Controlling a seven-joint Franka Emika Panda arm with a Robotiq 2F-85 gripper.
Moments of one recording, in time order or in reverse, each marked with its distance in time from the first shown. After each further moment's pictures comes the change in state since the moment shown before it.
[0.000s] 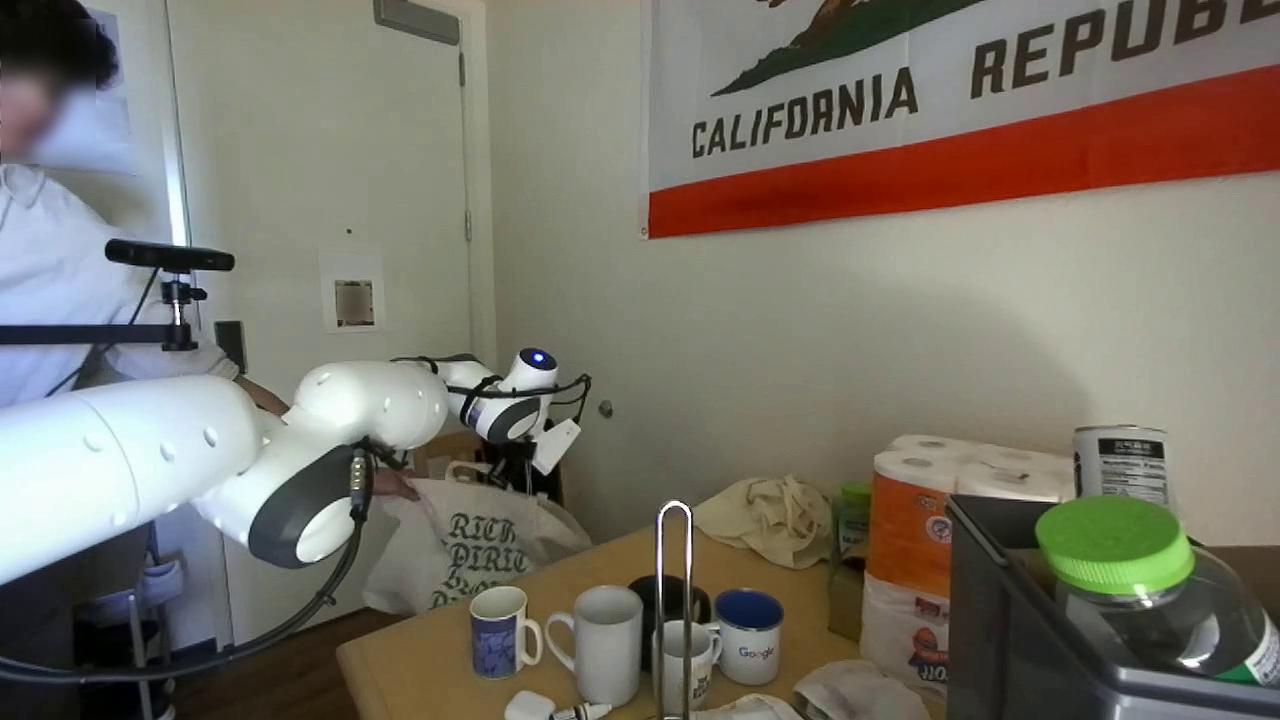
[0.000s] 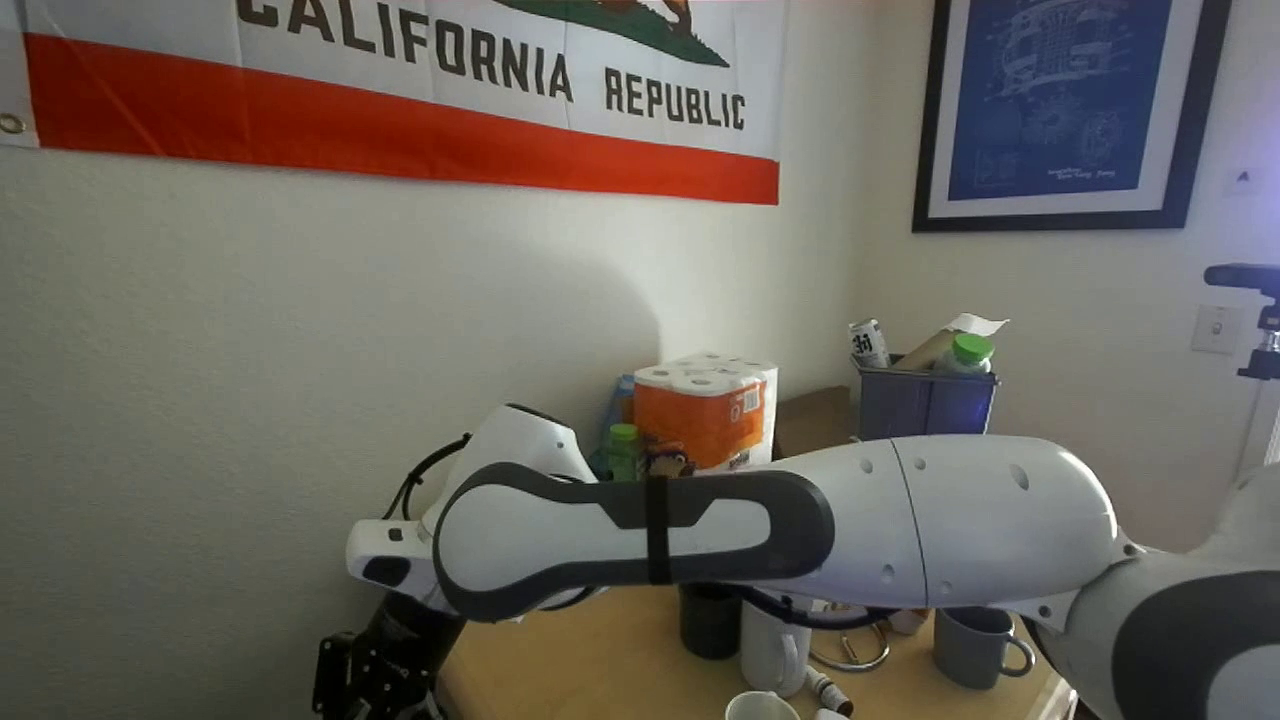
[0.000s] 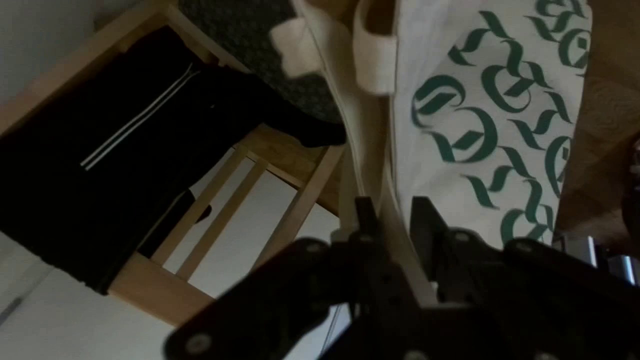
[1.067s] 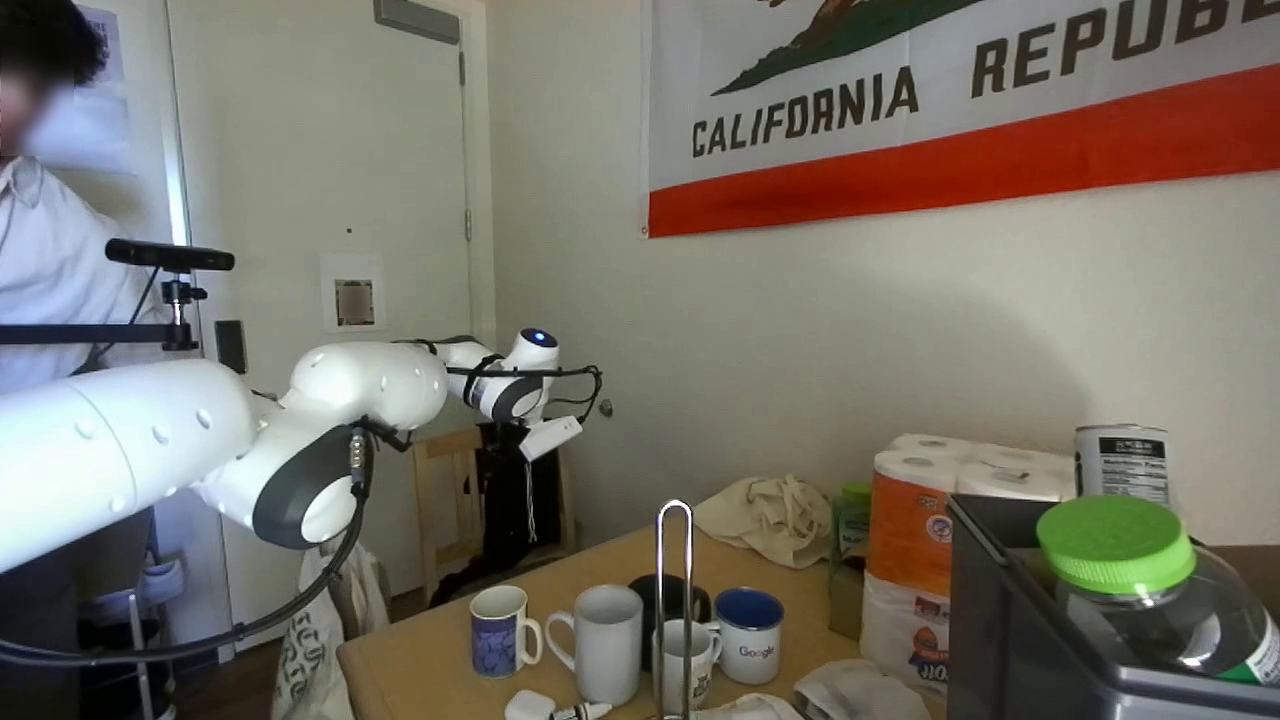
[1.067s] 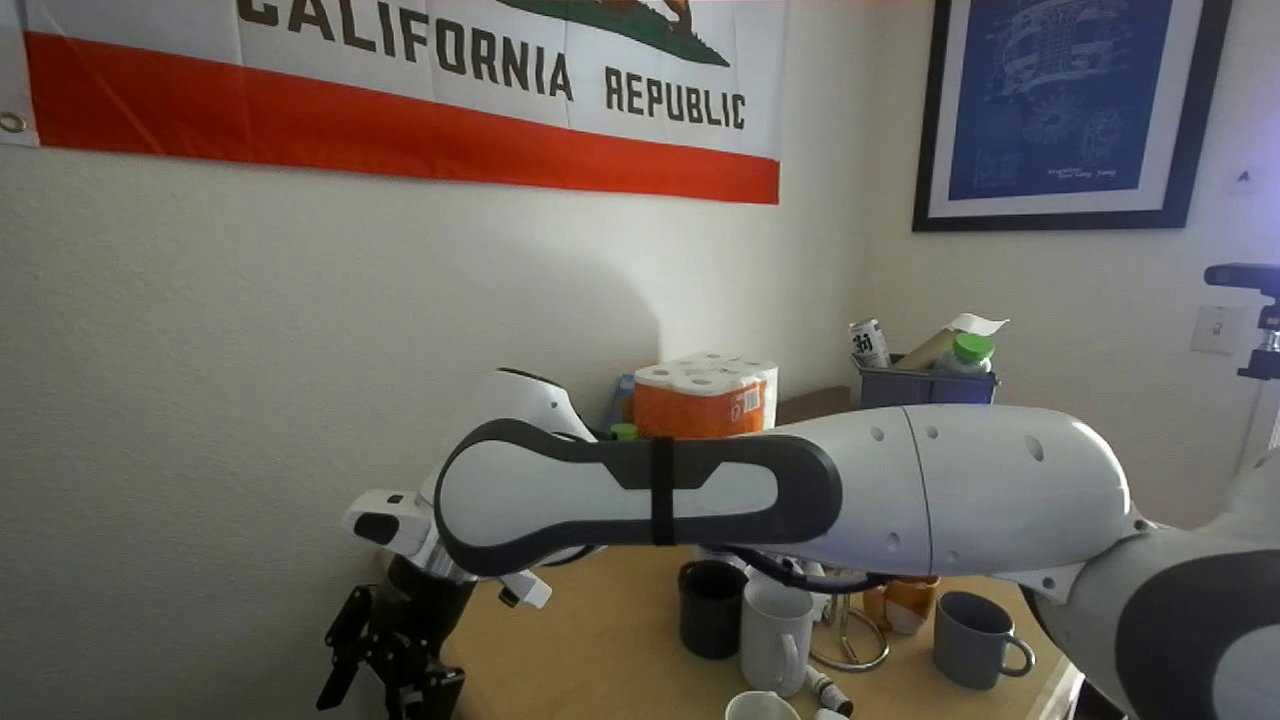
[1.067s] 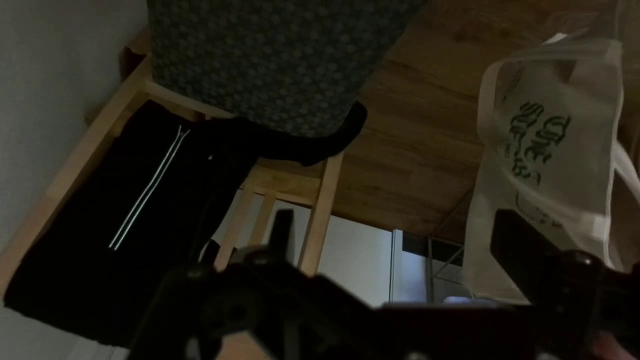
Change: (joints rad) arm 0.004 -0.050 -0.048 0.006 -0.007 -0.115 0.340
